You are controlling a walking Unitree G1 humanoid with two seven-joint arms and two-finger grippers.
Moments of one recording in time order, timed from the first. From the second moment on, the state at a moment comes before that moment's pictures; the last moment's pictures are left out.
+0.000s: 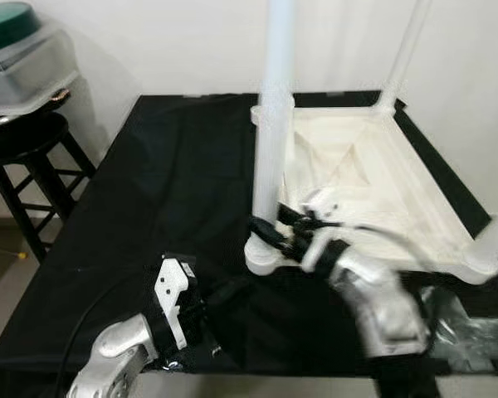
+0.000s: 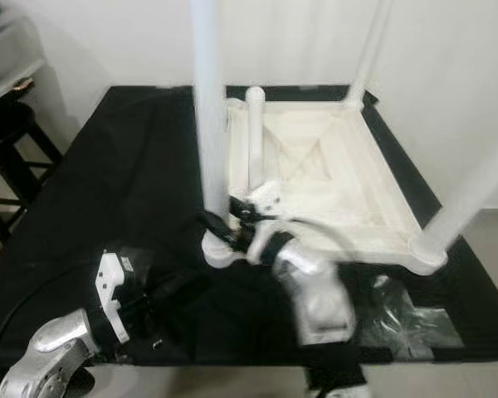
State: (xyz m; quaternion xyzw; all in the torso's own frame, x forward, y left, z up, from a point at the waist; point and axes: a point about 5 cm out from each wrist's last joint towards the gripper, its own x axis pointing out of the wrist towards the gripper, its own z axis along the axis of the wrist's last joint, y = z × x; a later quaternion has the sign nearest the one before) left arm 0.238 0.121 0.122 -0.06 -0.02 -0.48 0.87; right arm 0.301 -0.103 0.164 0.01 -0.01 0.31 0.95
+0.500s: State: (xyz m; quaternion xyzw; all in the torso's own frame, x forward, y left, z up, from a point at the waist) left arm 0.243 0.126 0.121 -0.05 -0.02 -0.48 0.88; right arm 0.300 -0.106 0.133 0.02 0.09 0.28 0.96
